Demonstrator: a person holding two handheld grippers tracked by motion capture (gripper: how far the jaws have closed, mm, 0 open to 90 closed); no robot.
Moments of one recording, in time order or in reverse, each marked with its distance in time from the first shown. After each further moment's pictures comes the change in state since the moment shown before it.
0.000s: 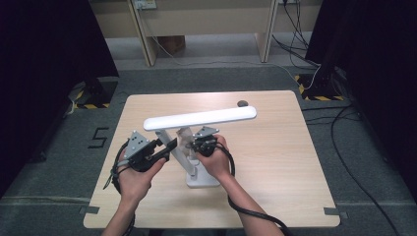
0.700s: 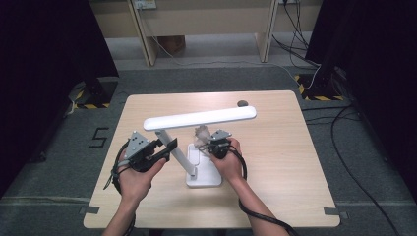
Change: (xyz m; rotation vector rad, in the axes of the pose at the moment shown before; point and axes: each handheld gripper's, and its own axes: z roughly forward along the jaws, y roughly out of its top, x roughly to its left) left arm -0.001 -0.001 0.001 0.002 0.002 -0.006; right arm -0.033 -0.033 -0.016 0.041 -0.138 0.008
